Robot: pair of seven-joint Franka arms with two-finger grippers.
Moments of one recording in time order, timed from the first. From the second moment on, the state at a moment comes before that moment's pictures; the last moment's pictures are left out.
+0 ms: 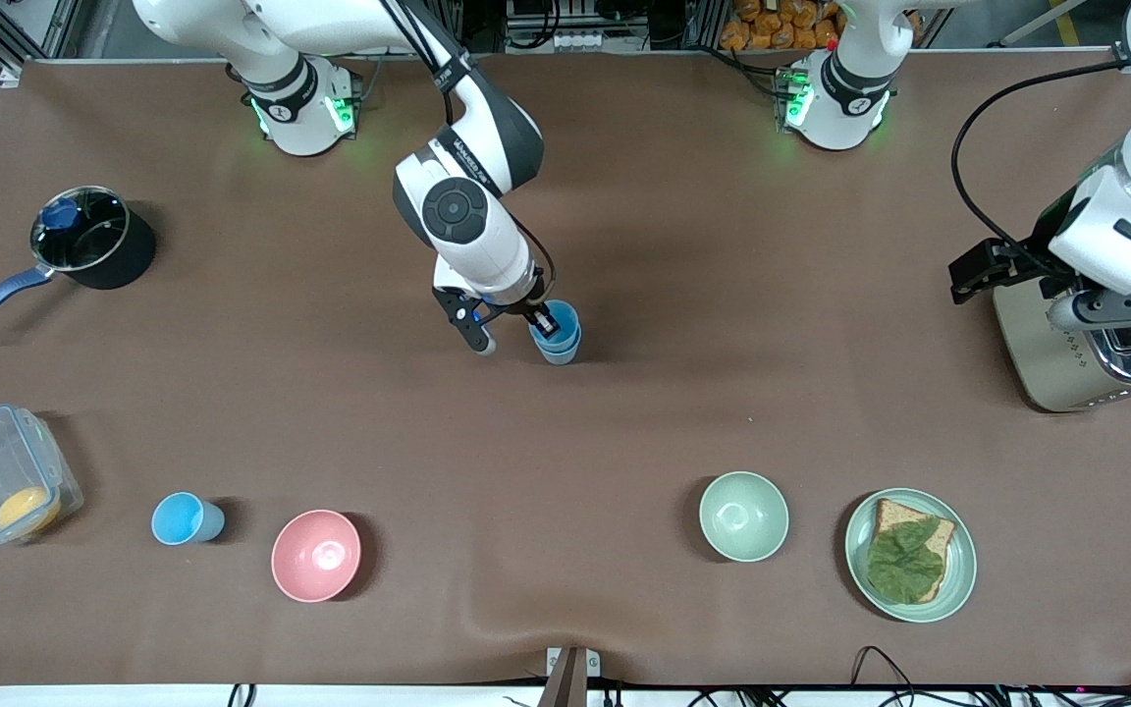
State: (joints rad) left arm 0.02 0.10 -0.17 -1.51 0.04 1.60 -0.20; right arm 0.77 0.47 -0.05 -1.72 0.27 2.25 1.51
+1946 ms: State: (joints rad) left arm 0.03 0.11 -0.17 -1.50 0.04 1.60 -0.20; right arm 0.01 -0.06 -0.06 -1.59 0.13 1.44 -0.04
